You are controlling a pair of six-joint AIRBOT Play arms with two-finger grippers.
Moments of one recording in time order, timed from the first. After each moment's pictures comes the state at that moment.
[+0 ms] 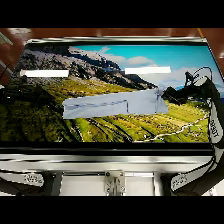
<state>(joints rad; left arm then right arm) 0.40 -1.61 1.30 0.73 -1.32 -1.26 -0.26 -1.81 1.44 -1.07 1.04 1.41</state>
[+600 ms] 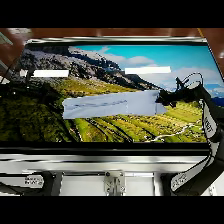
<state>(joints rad) 0.25 -1.55 1.31 0.71 -1.31 -1.27 -0.24 -1.88 1.44 -0.90 1.12 1.35</state>
